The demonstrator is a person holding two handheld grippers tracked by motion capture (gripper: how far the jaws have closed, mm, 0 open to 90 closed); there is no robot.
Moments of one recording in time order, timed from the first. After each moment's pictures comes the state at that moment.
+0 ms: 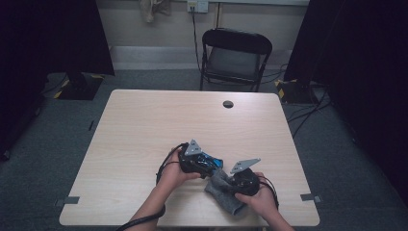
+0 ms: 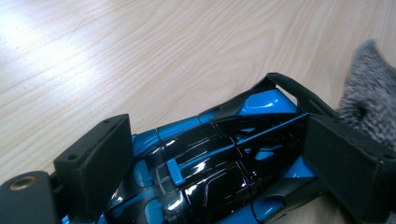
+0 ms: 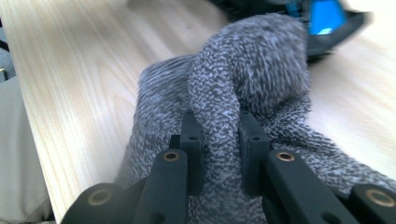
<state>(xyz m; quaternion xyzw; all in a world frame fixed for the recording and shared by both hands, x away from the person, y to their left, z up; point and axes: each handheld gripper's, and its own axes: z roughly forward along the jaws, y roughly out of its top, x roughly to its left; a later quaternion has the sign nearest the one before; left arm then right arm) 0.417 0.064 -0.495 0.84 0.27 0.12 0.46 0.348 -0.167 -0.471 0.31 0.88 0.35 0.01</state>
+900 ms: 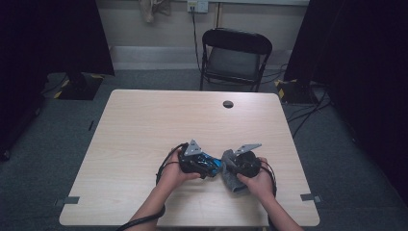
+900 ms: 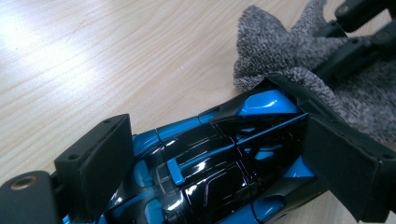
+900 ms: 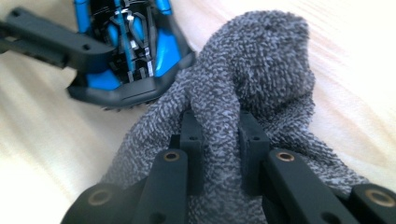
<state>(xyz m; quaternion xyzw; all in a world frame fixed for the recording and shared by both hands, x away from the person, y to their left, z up) 0.417 0.065 -0.495 0.84 0.27 0.12 0.46 0.397 -0.174 -0.472 0.38 0.86 0.31 0.11</state>
